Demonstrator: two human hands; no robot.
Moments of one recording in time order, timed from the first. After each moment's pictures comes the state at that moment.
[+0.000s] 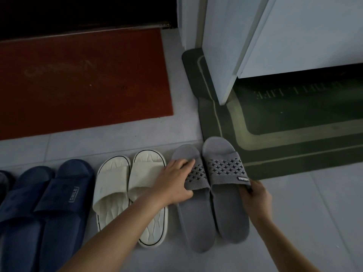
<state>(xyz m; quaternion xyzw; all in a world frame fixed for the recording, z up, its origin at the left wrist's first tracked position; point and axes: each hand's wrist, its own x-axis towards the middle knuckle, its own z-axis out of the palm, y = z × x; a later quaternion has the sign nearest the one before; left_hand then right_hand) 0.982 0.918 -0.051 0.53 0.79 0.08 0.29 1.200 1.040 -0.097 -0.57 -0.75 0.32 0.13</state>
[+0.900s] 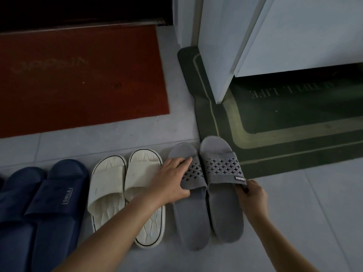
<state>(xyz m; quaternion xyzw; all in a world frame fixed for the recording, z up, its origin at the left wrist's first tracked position) 0.978 0.916 -0.060 0.54 0.79 0.11 0.27 1.202 1.038 -0.101 -0.58 -0.73 0.34 0.14</state>
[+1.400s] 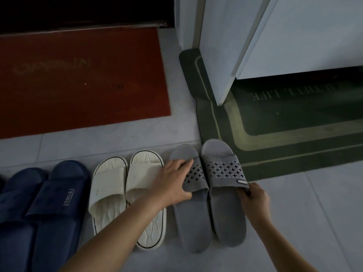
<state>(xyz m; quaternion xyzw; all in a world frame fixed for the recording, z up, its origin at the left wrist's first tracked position) 0.981 0.917 -0.058 0.54 0.79 0.10 0.27 1.205 1.038 -0.098 -0.58 -0.73 0.33 0.12</state>
